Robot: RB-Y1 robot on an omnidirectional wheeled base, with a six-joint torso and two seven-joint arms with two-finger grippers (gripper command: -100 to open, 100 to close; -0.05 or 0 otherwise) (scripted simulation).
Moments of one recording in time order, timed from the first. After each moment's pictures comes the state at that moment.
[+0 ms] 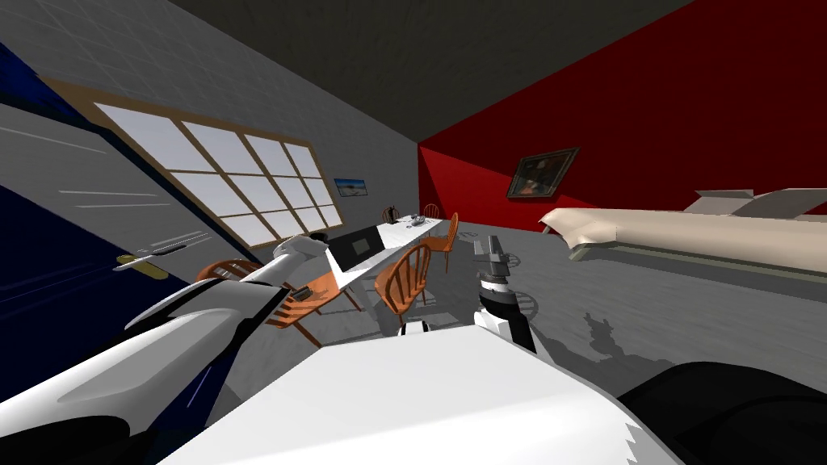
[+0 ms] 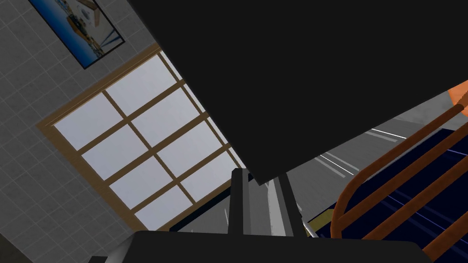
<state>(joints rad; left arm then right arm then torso) -0.90 0.89 -0.34 -0.66 0.14 0.55 0.28 0.53 -0.03 -0.02 -2.25 -0.09 -0.63 -0.03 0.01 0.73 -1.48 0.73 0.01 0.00</state>
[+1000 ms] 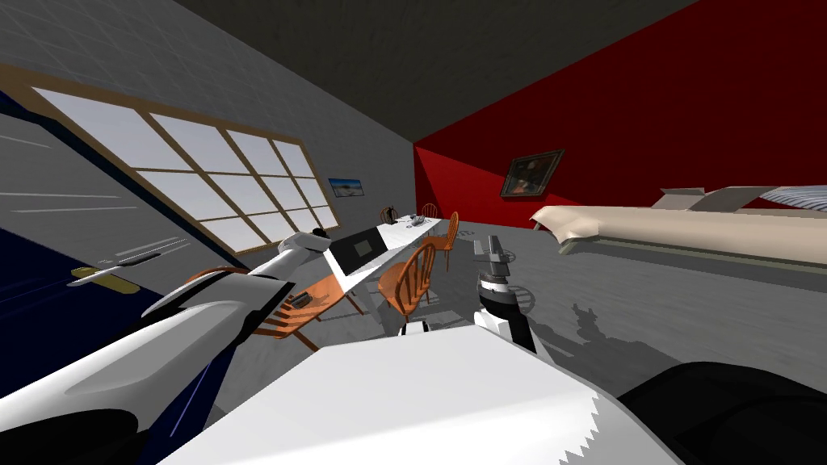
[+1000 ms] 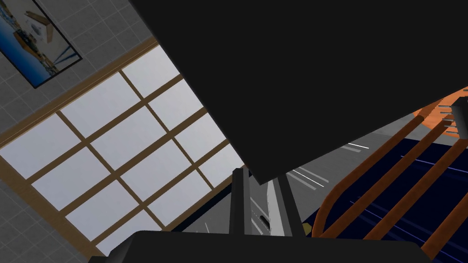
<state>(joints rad) -0.97 0.87 -0.35 -0.62 0.25 0.72 0.22 0.53 -0.03 -0.02 -2.25 -0.09 -0.63 -0.03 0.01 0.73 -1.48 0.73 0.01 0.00</state>
